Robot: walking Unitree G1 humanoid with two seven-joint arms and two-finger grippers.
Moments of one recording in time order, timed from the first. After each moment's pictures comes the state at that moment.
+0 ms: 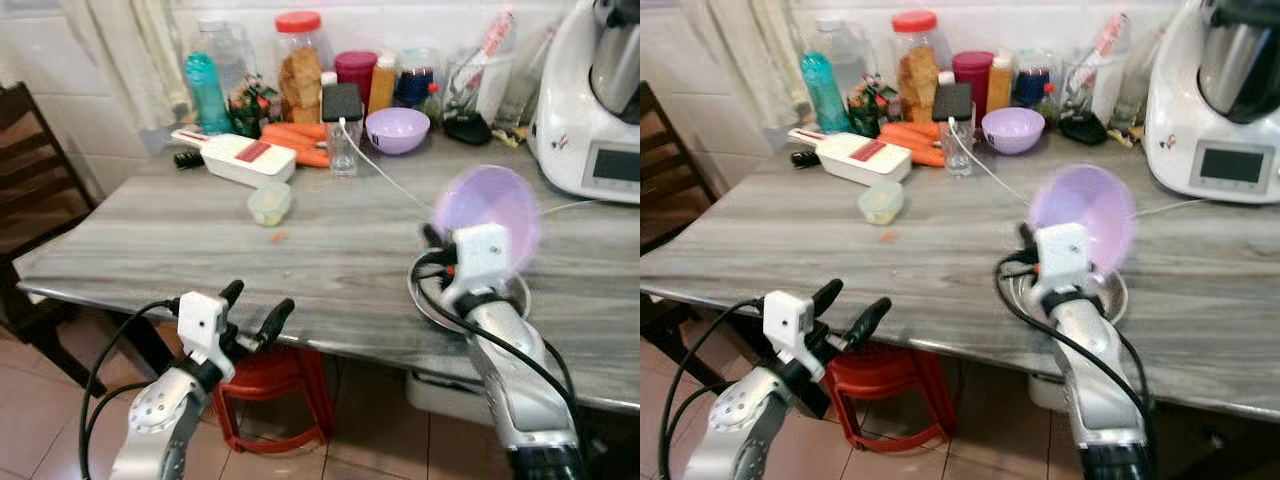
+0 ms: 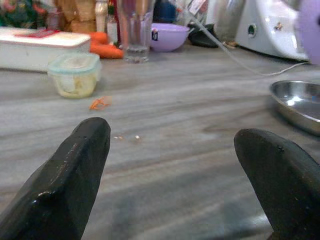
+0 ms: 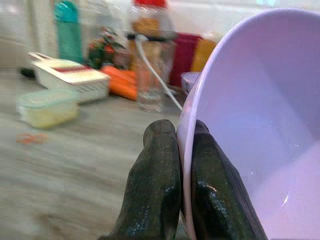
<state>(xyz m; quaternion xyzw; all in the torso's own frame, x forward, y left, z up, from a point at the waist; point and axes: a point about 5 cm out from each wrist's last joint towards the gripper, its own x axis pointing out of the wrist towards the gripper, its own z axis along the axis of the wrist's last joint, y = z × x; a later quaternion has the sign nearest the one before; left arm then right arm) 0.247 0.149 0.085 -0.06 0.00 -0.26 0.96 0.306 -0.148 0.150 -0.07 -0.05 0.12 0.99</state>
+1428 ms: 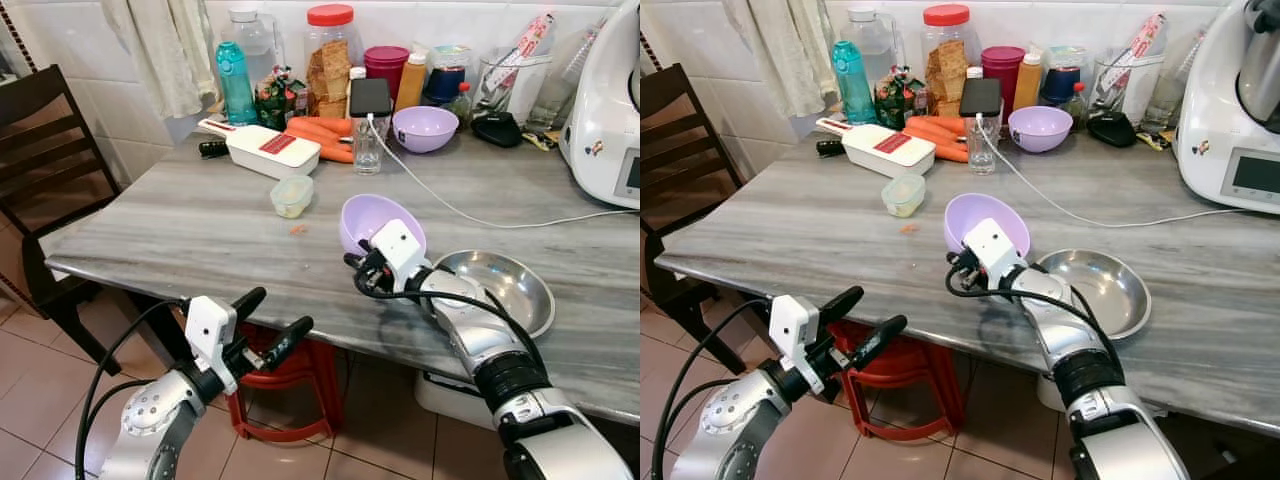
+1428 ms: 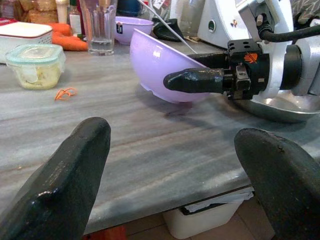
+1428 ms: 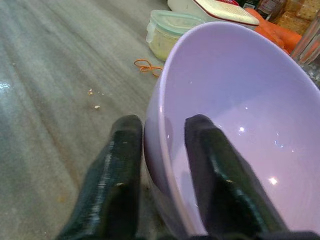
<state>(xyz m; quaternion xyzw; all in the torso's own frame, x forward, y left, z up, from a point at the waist) 0.237 0.141 0.093 -0.07 0.01 -0.35 0.93 0.354 -0.113 0.116 -0.18 0.07 0.34 0.92</state>
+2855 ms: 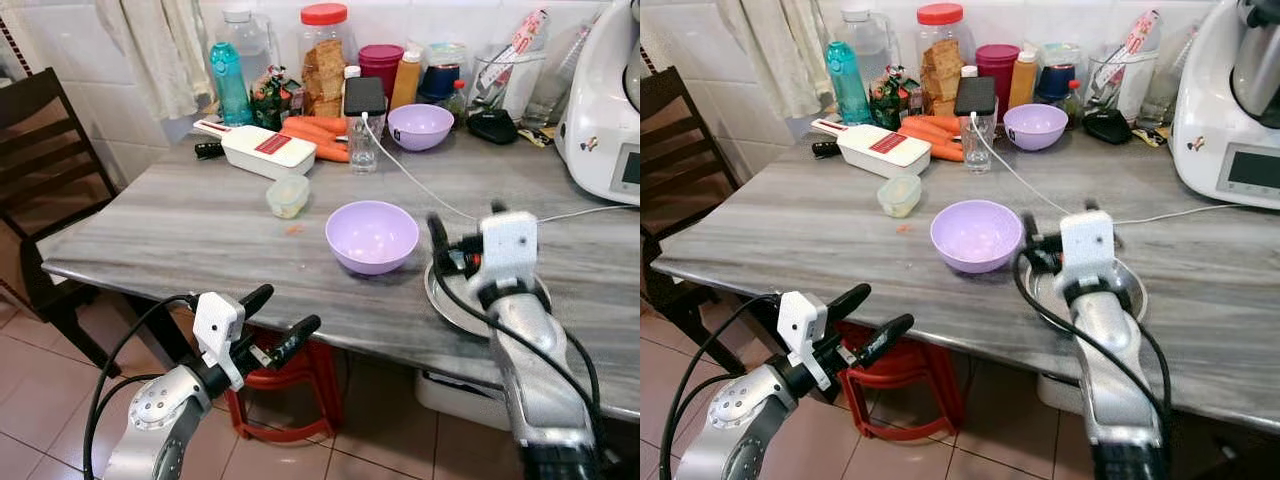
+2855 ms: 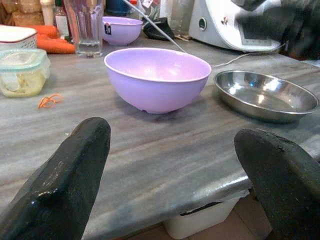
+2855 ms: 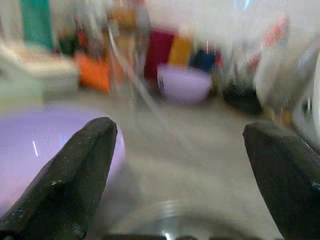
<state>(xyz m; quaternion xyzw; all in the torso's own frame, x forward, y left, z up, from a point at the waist) 0.241 0.133 0.095 -0.06 0.01 -0.36 0.93 0.297 -0.182 0.150 -0.12 -0.03 0.01 0.99</state>
